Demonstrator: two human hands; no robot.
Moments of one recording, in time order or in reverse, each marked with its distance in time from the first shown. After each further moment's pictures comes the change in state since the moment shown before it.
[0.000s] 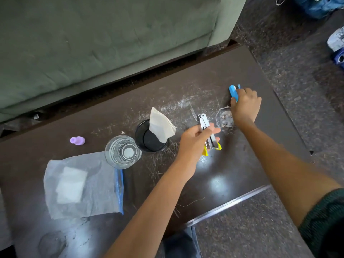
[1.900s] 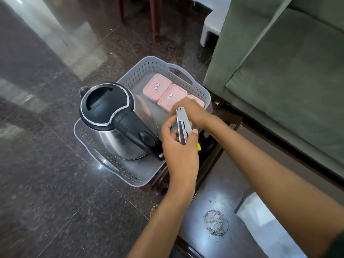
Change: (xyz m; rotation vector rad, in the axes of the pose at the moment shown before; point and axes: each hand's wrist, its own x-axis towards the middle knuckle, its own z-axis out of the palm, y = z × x) left_hand -0.340 0.027 -0.514 -0.746 1.248 0.615; right_hand -0.476 -0.713 -0.064 0.130 -1.105 -1.245
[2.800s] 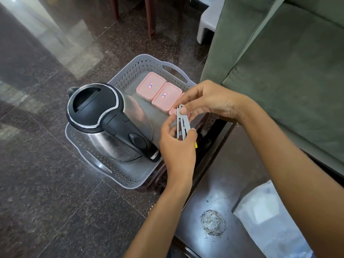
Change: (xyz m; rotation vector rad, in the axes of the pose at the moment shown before) left_hand 0.008 -0.006 0.011 0.126 0.023 0.009; right_hand -0.025 0.017 -0.066 0.504 -0.290 -0.107
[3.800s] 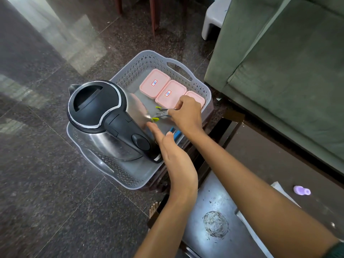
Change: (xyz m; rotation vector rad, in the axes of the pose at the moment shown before) left_hand -0.002 -0.006 -0.007 -0.252 0.069 -0.041; right_hand 0.059 0.041 0.080 -0.307 0.786 0.096
